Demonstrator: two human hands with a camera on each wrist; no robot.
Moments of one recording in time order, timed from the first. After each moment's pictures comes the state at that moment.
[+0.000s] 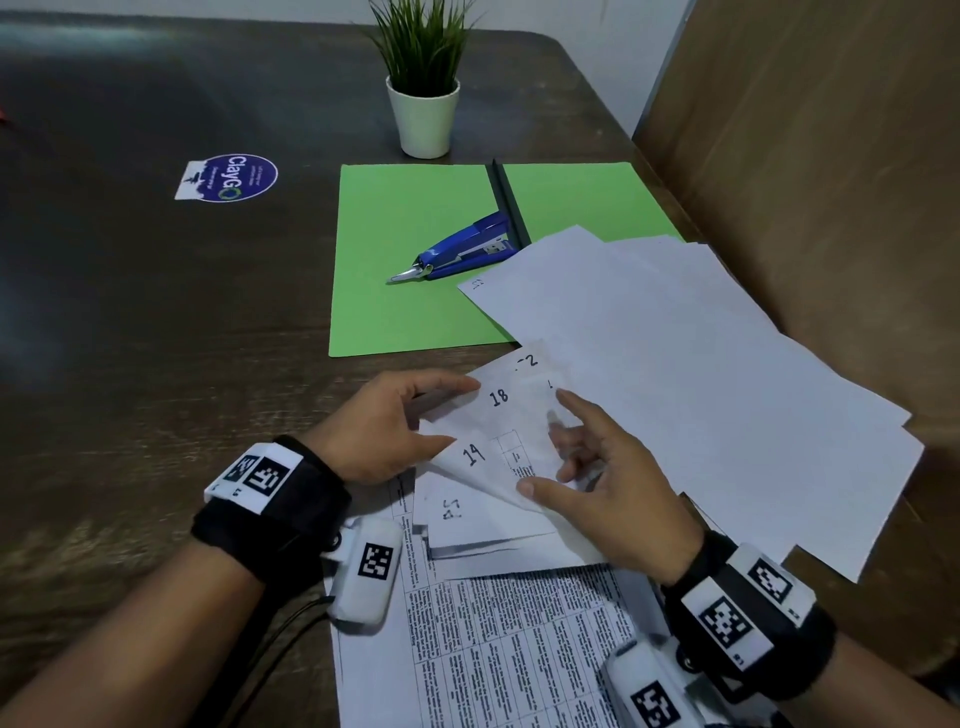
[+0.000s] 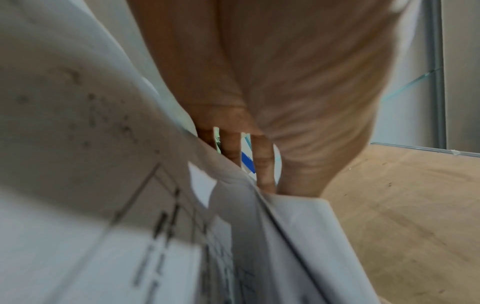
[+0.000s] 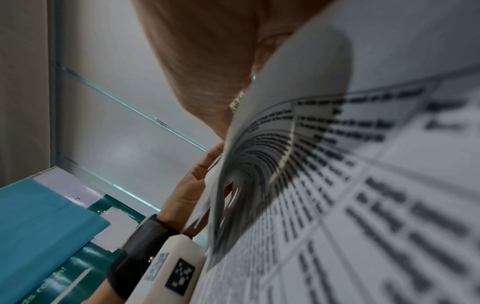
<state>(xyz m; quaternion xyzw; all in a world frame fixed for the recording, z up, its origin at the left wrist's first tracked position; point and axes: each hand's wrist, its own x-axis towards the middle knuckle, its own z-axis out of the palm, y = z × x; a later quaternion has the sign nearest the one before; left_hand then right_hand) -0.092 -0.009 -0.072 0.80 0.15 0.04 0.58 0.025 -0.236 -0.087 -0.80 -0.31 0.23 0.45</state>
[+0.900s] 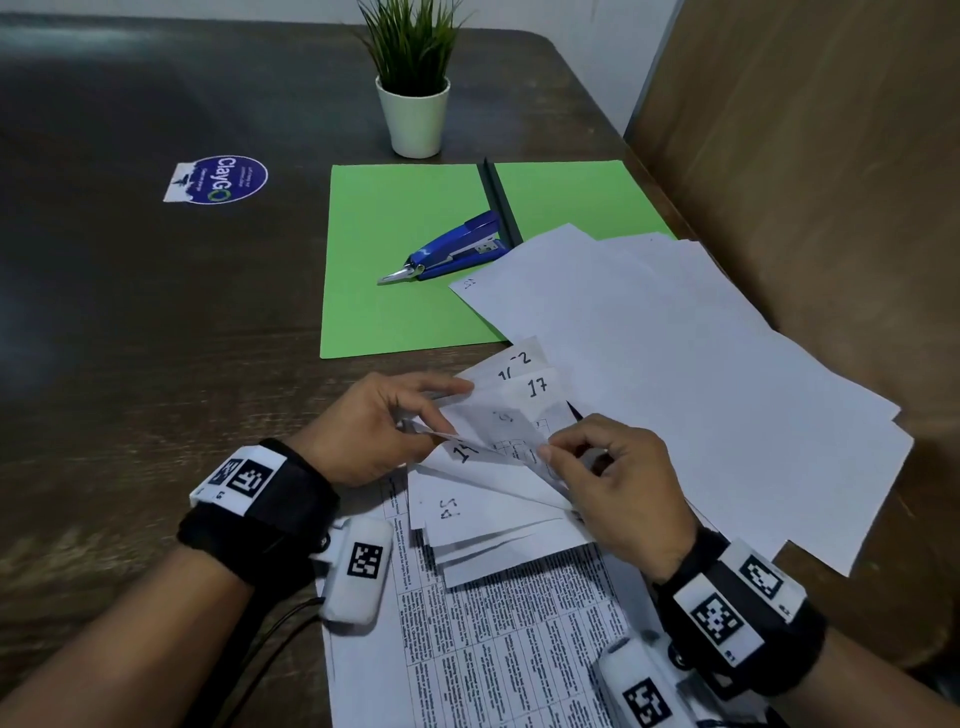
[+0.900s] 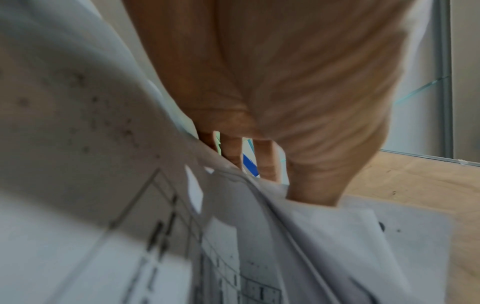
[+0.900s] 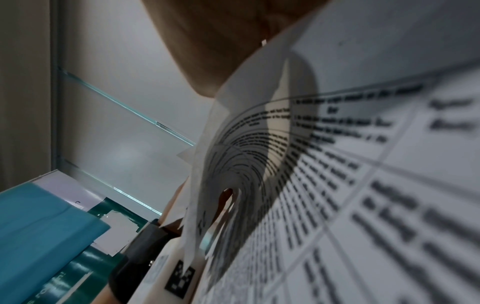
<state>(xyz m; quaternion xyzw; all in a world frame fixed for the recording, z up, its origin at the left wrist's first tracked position) -0.094 -0.002 -0.077 0.82 0.10 0.04 0.56 0.024 -0.235 -0.084 -0.80 -0.31 0.12 0.50</state>
